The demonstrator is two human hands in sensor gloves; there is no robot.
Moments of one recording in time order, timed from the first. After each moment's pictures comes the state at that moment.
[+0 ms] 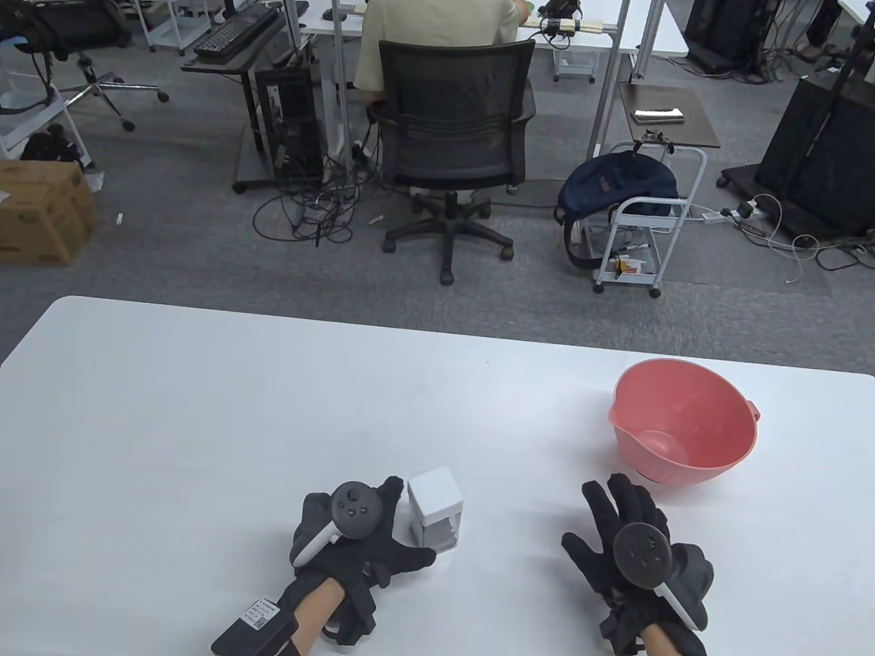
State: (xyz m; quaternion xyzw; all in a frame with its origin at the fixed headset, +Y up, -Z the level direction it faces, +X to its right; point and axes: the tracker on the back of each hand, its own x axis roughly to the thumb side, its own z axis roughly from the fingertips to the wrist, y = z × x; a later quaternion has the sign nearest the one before) left_hand -0.139 -0.784 -0.382 -0.17 -0.11 0.27 0.94; right_hand 0.245 -0.745 -0.322 -0.02 -0.09 0.98 0.16
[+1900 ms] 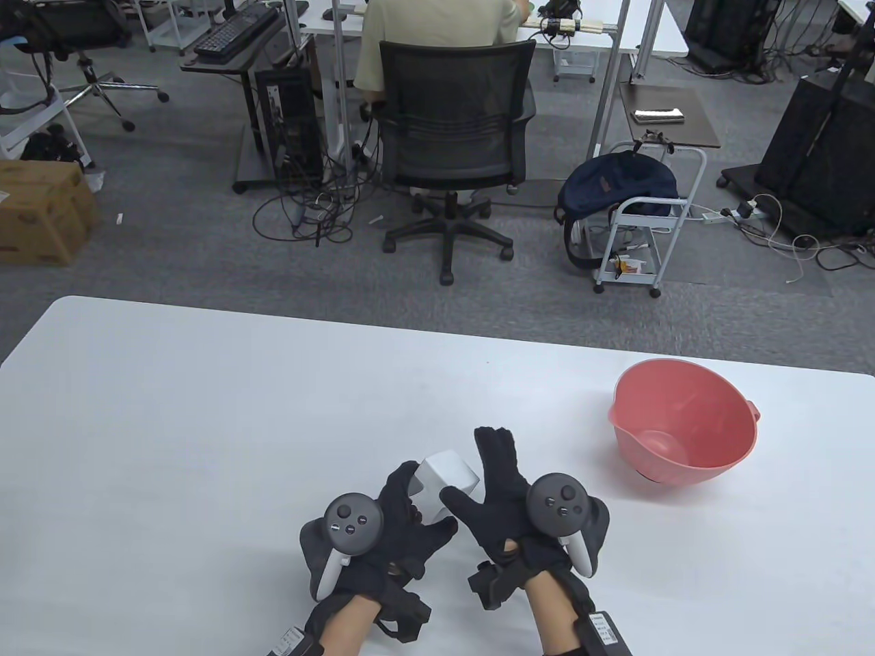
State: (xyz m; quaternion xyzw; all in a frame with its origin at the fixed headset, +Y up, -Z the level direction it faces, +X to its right) left_hand -0.119 -0.747 -0.347 0.00 -0.03 0.39 0.92; right_hand 0.106 -0.714 -0.368 0.09 -0.08 0.89 0.44
